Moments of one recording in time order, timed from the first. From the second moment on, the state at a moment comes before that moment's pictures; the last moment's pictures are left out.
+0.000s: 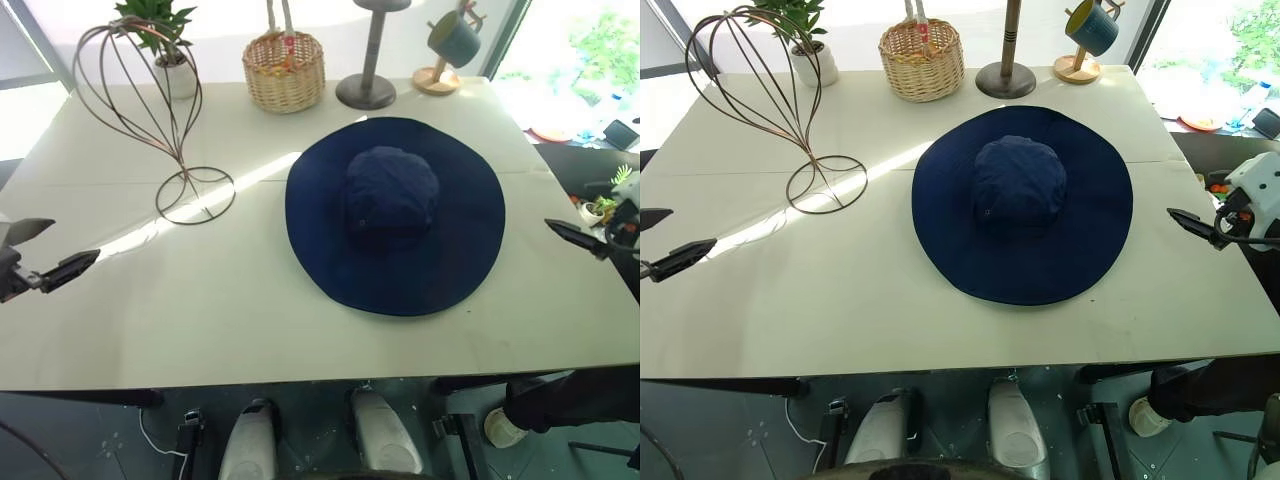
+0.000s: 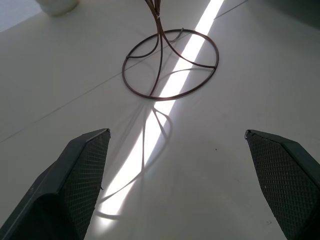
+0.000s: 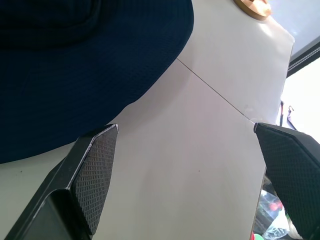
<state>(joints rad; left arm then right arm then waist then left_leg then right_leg) 0.07 1.01 0.69 -0.02 -0.44 0.42 -1.00 -0.45 -1.07 -0.29 0.61 0.18 -0.05 1.01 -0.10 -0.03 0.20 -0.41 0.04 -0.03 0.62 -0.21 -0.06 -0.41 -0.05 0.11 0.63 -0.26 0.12</state>
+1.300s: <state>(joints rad) -0.53 1.17 0.08 -0.20 -0.75 0.67 -1.49 0.27 -0.96 -0.39 -0.63 -0.06 0.12 0.85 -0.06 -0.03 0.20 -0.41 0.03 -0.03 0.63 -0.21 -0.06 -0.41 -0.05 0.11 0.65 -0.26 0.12</state>
